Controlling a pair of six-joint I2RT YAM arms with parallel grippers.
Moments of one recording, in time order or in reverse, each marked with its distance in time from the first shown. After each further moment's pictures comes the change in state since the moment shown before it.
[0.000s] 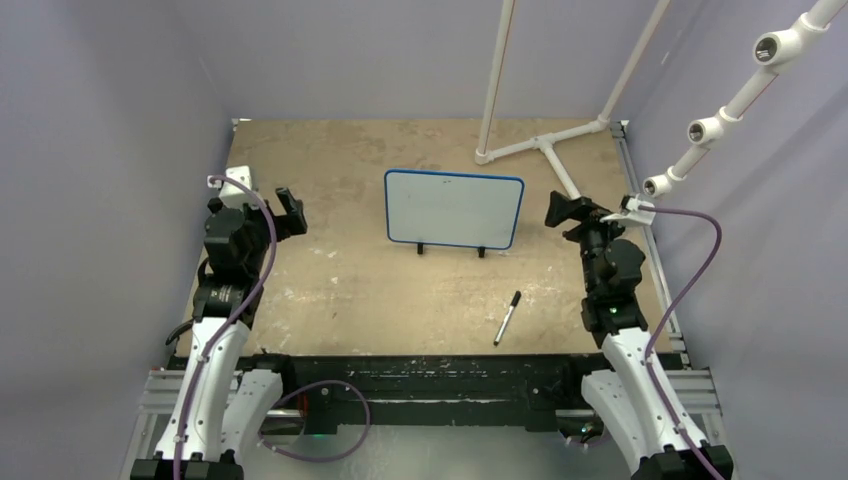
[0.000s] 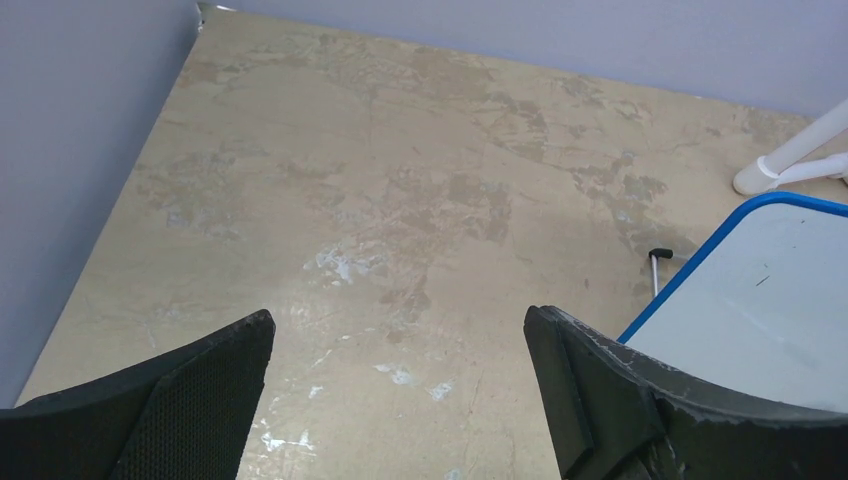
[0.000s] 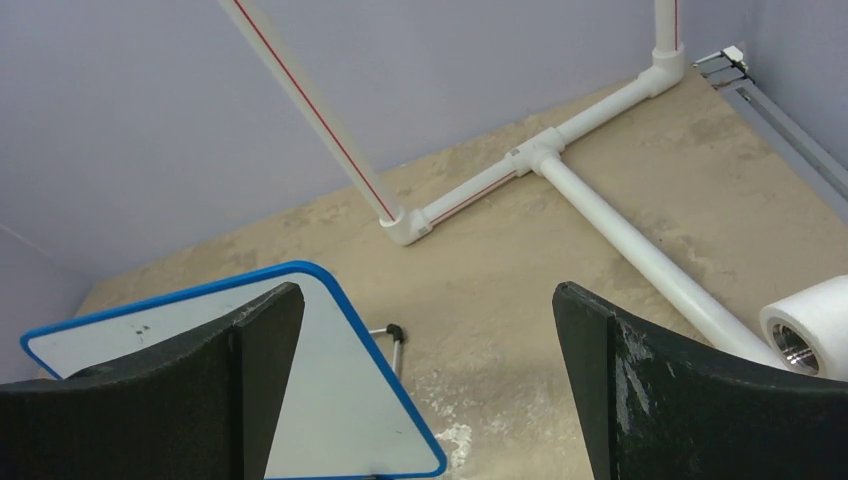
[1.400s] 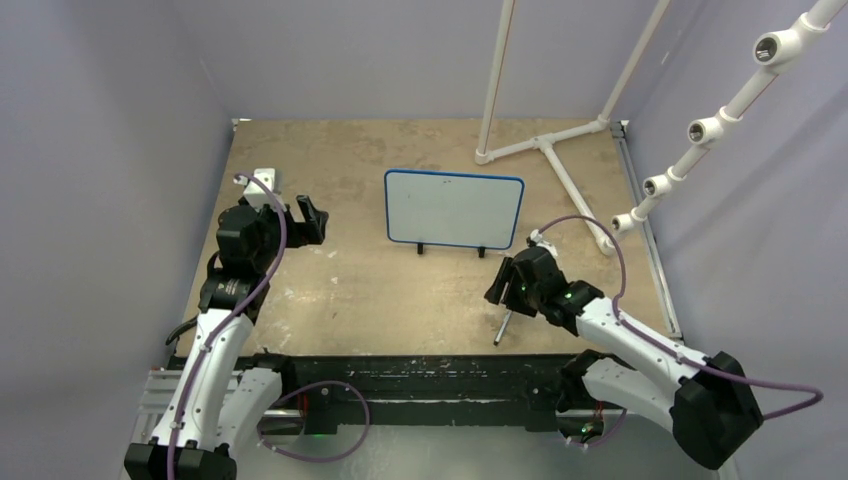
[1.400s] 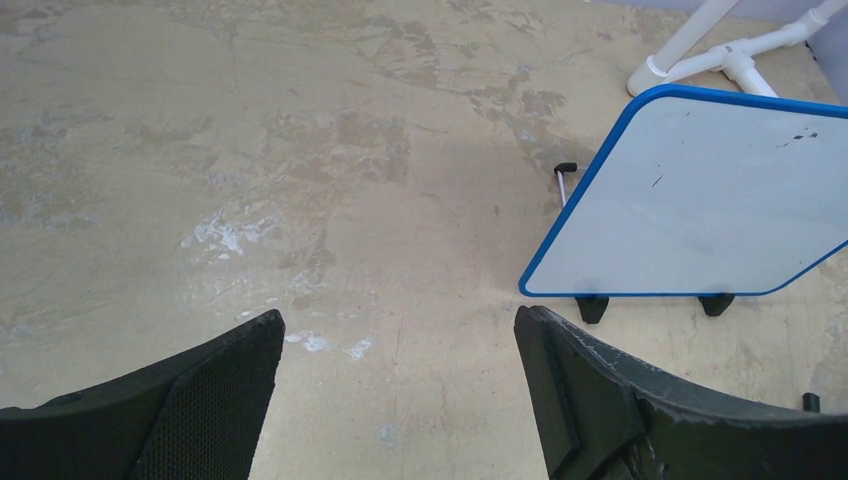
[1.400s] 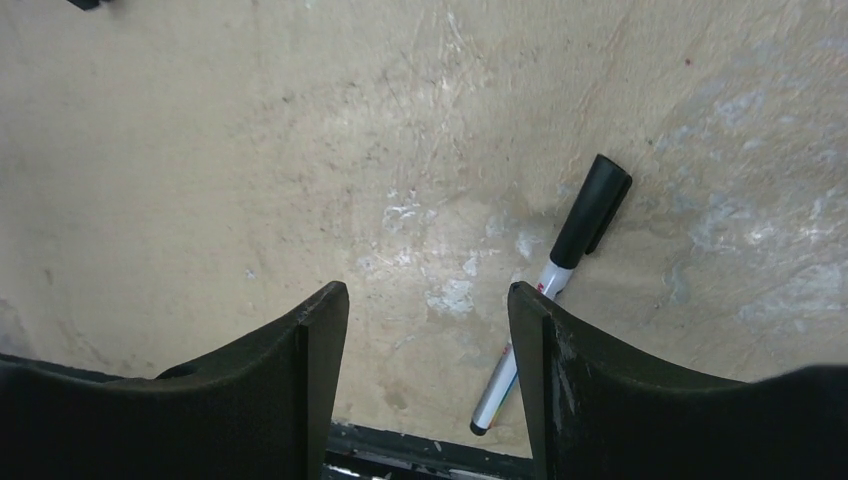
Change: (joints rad) left arm -0.053 0.065 -0.011 -0.023 0.198 -0.023; right arm 0.467 0.289 0.056 -0.745 -0.091 0.428
